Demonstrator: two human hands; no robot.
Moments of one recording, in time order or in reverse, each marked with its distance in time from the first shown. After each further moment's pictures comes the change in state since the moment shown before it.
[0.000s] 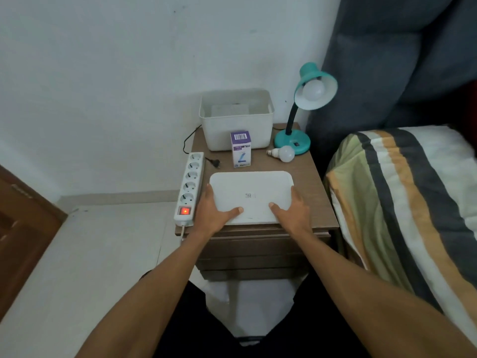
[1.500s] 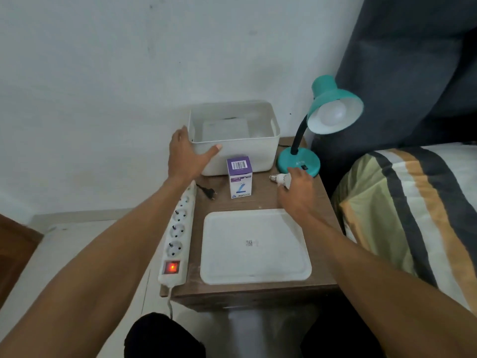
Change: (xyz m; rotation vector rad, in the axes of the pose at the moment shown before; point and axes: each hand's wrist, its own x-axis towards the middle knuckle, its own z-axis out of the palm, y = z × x) left_hand 0.218 0.085 -0.086 0.039 0.260 0.183; right_hand 0.165 -0.062 -0.001 -0.188 0.188 -0.180
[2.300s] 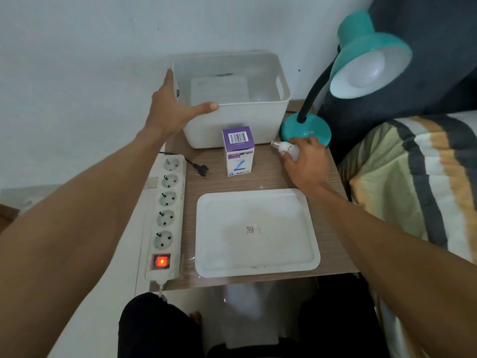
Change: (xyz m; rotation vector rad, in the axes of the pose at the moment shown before) left_hand 0.063 -0.018 0.008 -0.219 -0.159 0.131; right_hand 0.034 0.015 0.019 -0.137 0.031 -0.031
